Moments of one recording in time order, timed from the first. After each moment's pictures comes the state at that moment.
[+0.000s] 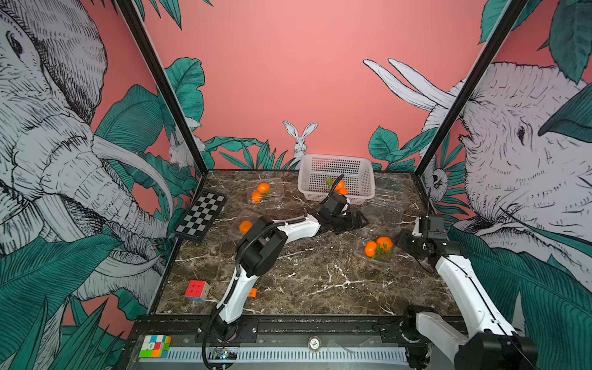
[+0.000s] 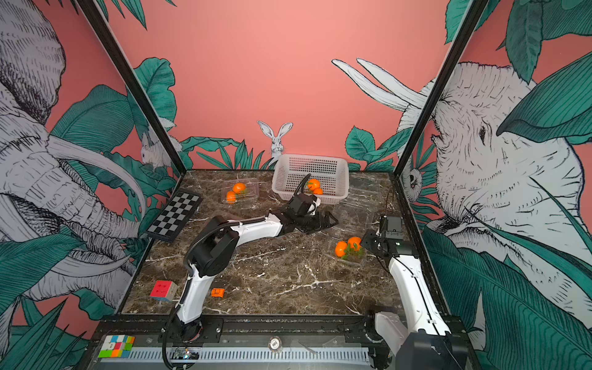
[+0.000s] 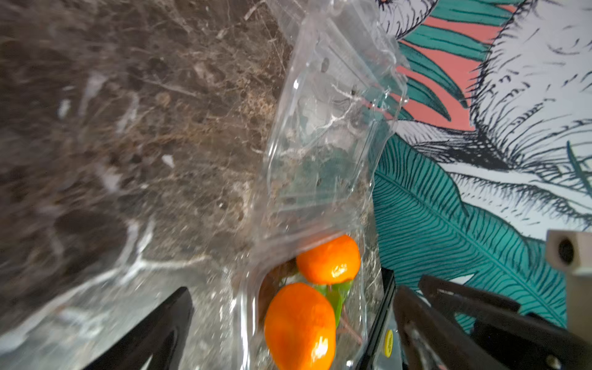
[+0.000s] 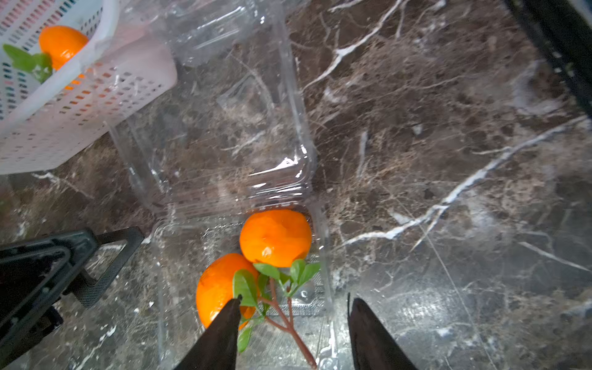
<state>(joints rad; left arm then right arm) -0.87 2.11 1.52 -0.03 0.41 -0.88 -0.04 1.01 0.75 -0.73 -0.11 0.46</state>
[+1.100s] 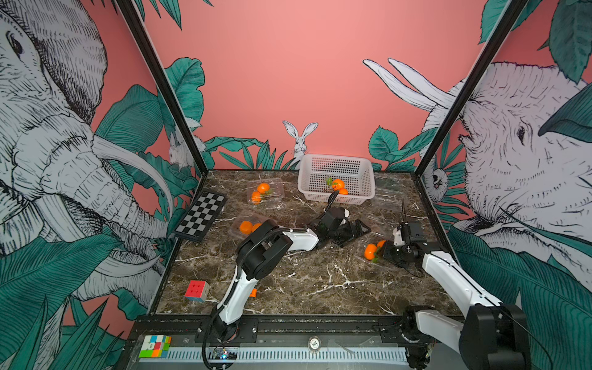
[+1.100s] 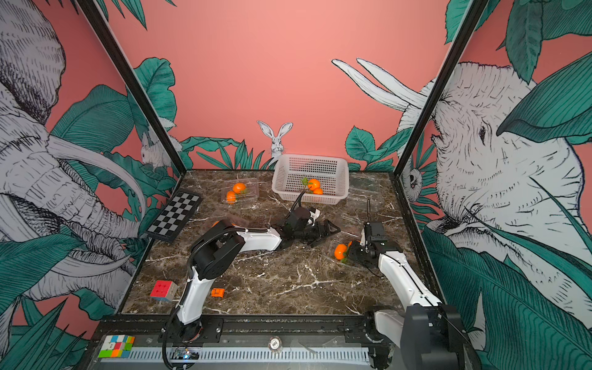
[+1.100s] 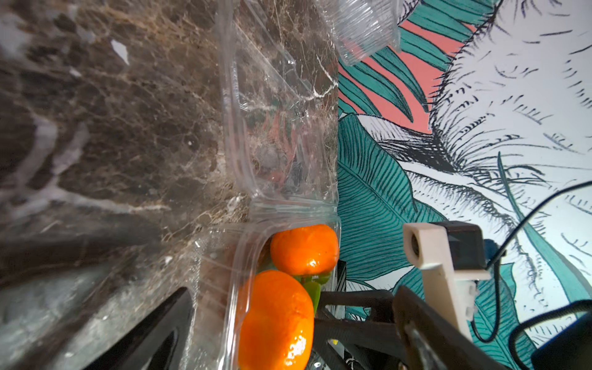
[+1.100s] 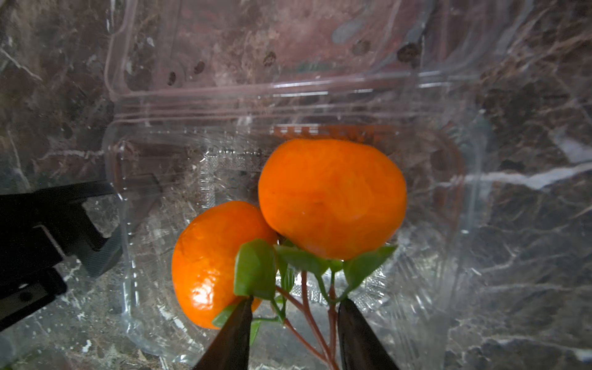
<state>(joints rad) -0.93 2.17 1.36 0.35 0.46 -1.20 0.06 1.13 0.61 -0.61 -0.23 0.48</state>
